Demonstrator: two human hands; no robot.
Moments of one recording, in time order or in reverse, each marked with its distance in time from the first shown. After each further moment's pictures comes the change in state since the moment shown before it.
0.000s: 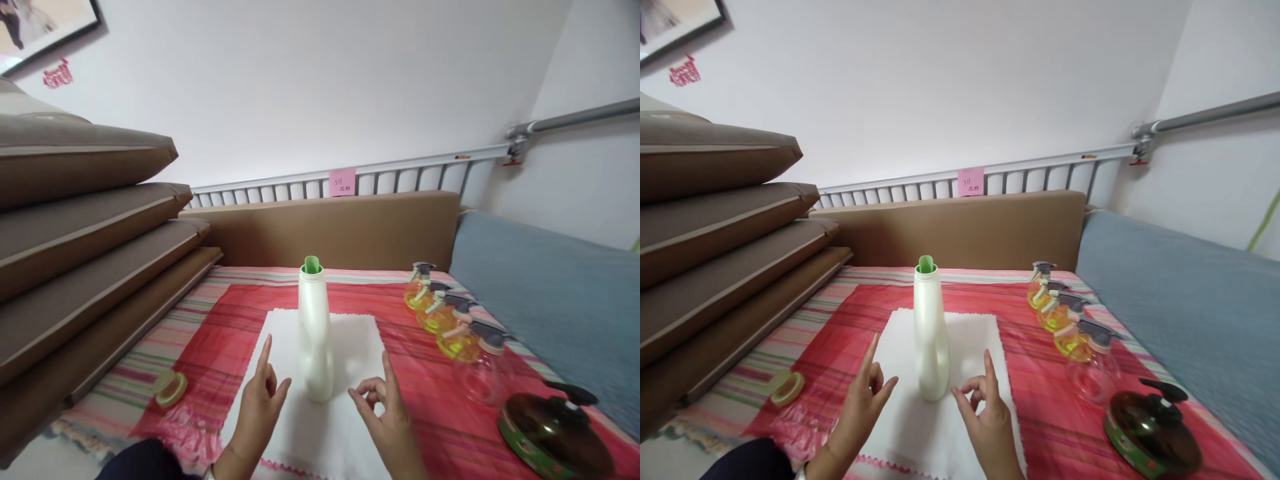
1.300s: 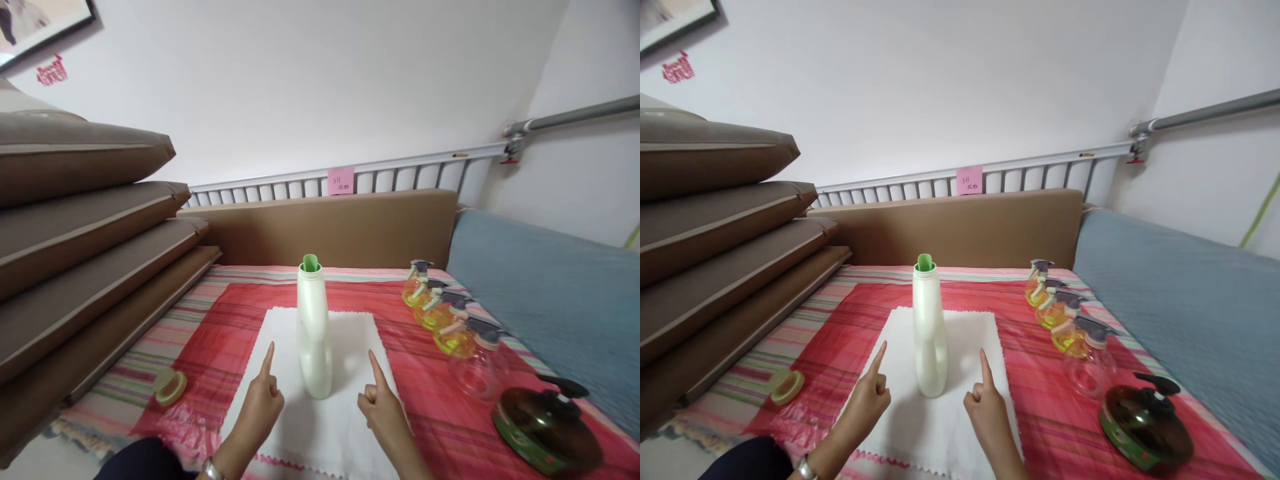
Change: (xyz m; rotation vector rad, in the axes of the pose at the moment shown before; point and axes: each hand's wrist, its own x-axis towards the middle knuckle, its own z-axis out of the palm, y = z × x) left_hand -0.002 -0.019 0.005 -0.026 -0.156 -0.230; right_hand 0.008 0.014 0.003 0.001 -0.157 0.419
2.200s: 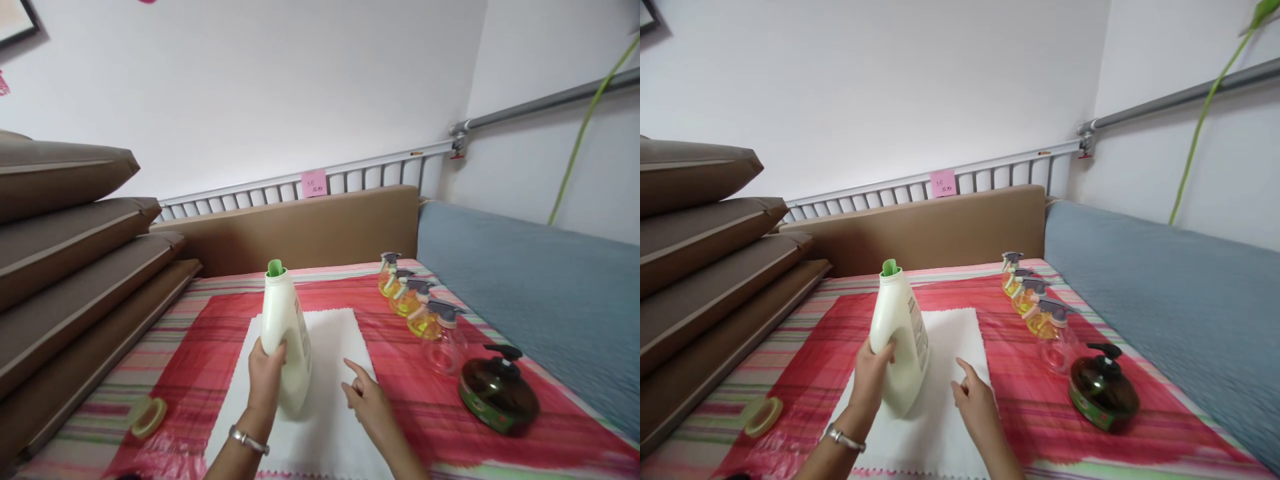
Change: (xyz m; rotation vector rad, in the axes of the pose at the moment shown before) left_hand 0.040 0.081 0.031 -0.287 0.279 -0.085; right_hand 0.007 0.023 -0.007 0.073 -0.015 -0.025
